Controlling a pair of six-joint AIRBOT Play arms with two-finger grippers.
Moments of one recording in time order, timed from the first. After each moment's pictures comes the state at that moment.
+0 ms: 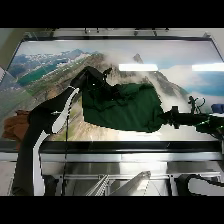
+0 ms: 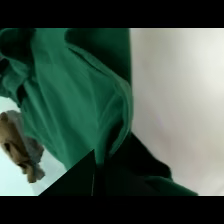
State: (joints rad) left arm -0.39 -2.29 2.05 -2.37 1.29 1.62; right arm -0.38 -1.42 0.58 -0.33 1.13 0.88
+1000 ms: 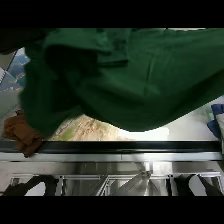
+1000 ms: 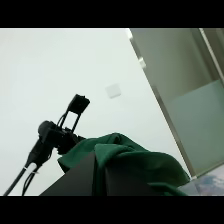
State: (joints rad) left arm 0.15 -1.13 1.75 -2.92 1.72 1.77; right arm -0.67 -0.83 1.05 0.49 1.67 0.74
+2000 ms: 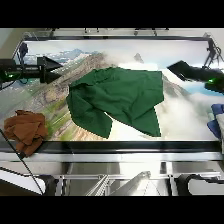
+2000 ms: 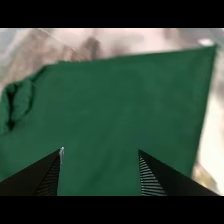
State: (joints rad) left arm 0.33 -1.80 1.57 -2.73 1.45 1.99; right arm -0.30 -1.51 1.21 -0.47 0.90 0.89
